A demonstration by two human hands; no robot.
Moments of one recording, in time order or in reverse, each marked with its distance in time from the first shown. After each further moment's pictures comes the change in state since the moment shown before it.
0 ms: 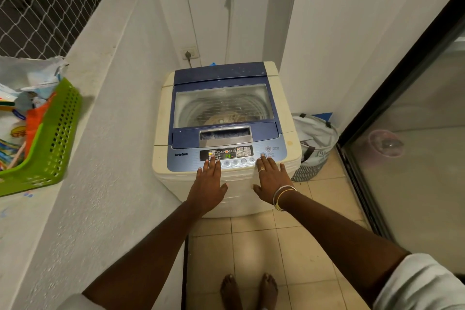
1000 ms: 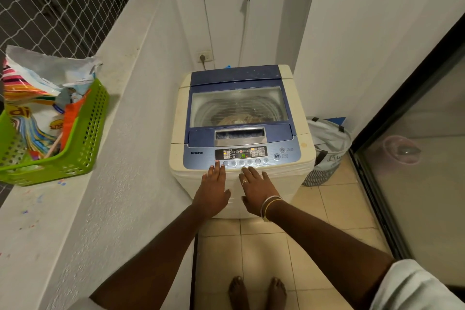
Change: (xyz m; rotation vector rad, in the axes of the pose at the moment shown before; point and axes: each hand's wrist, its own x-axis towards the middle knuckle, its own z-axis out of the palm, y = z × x) left_hand -0.029 -0.020 -0.001 -0.046 -0.012 -0.054; right_hand -0.007 -0.079 0.012 -0.114 0.013 -0.222
